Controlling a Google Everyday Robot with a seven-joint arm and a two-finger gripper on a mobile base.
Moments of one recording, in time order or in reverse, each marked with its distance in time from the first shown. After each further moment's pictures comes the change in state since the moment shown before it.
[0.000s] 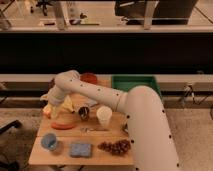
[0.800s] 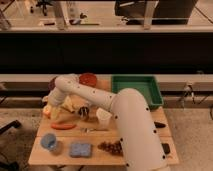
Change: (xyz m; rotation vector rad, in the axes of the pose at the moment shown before) arm 0.033 -0.010 0.036 -0.023 0.005 0.092
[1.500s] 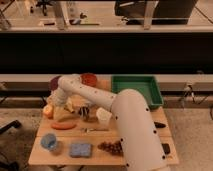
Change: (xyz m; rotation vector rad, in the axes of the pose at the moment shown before) arm 0.020 0.003 0.001 0.000 0.020 0.023
